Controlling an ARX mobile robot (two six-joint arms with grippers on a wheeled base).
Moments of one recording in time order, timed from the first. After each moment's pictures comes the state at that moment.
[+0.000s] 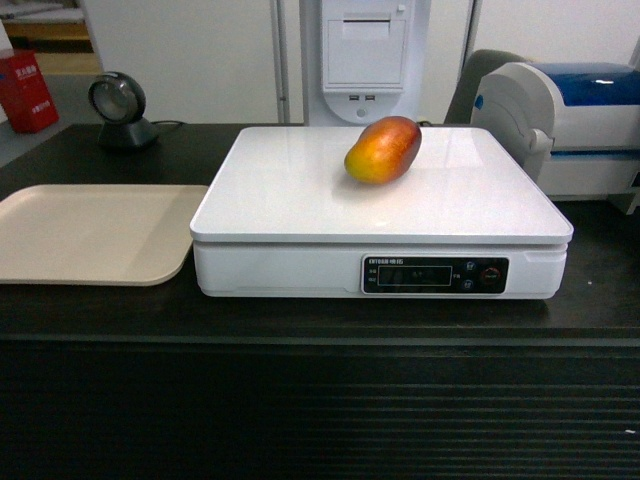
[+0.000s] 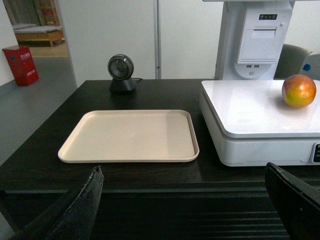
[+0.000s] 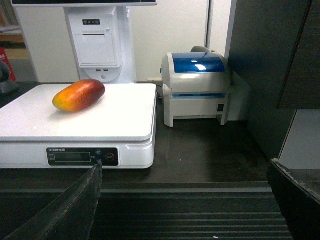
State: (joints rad) left arm 0.00 0.01 0.01 0.00 0.00 -0.01; right arm 0.00 0.01 0.01 0.00 0.00 0.00
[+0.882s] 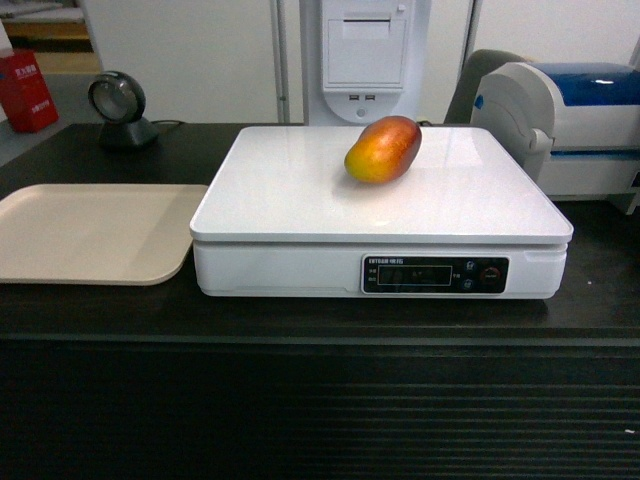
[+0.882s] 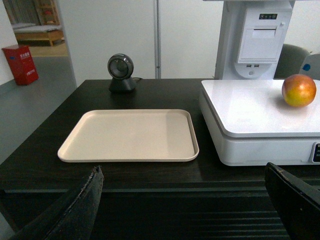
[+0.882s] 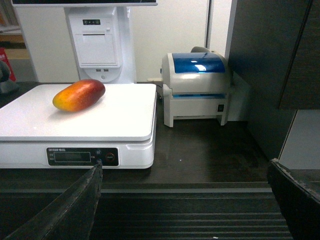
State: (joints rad) left arm 0.00 0.01 0.01 0.00 0.00 -0.01; right arm 0.00 0.01 0.01 0.00 0.00 0.00
